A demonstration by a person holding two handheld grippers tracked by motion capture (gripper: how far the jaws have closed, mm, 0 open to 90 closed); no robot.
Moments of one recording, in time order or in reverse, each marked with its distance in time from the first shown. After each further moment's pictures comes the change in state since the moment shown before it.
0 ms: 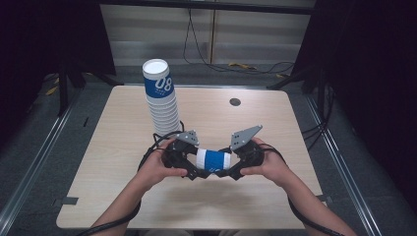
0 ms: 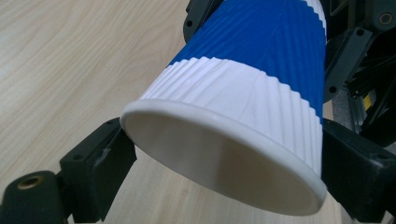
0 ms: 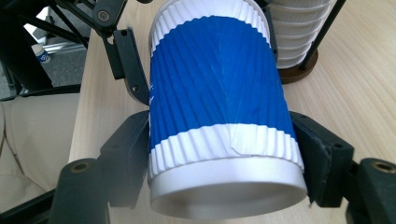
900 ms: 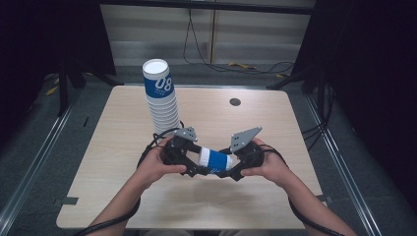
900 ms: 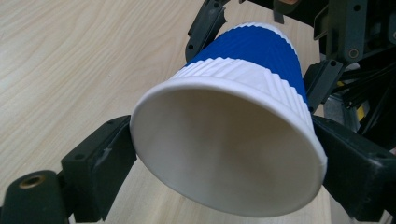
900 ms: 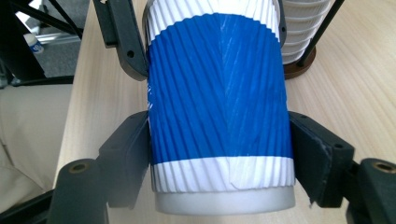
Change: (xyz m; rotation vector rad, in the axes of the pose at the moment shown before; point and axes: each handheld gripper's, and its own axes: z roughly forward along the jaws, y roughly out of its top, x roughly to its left) left arm 0.001 0.005 -0.006 -0.044 -0.006 -0.033; right arm 0.000 -0.003 0.001 0.017 -0.014 -0.033
